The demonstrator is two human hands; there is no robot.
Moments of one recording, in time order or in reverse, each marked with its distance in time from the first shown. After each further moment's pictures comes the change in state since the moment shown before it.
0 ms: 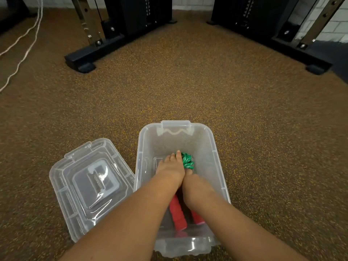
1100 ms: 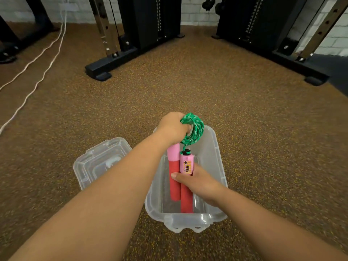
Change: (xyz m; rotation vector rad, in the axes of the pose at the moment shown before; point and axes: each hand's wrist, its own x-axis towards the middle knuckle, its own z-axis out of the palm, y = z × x) left_hand -0.077 -0.017 -0.118 -0.742 0.405 0.127; right_hand -0.035 0.001 -0.009 0.951 -0.137 -0.365
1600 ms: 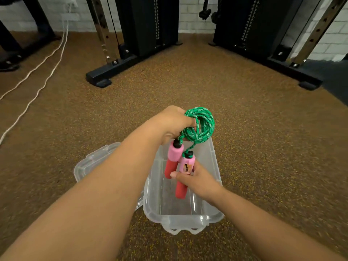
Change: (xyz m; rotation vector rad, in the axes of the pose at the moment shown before) left_hand -0.019 0.039 -0.023 -0.434 -0.151 -0.116; right_hand -0.010 -0.012 -0.009 0.037 0.083 -0.101
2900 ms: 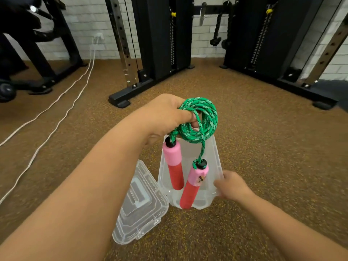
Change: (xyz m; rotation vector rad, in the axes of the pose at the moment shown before) left_hand -0.084 0.065 -0.069 0.173 0.037 0.280; right_hand 0.015 -0.018 -0.039 -0.461 0.294 0.248
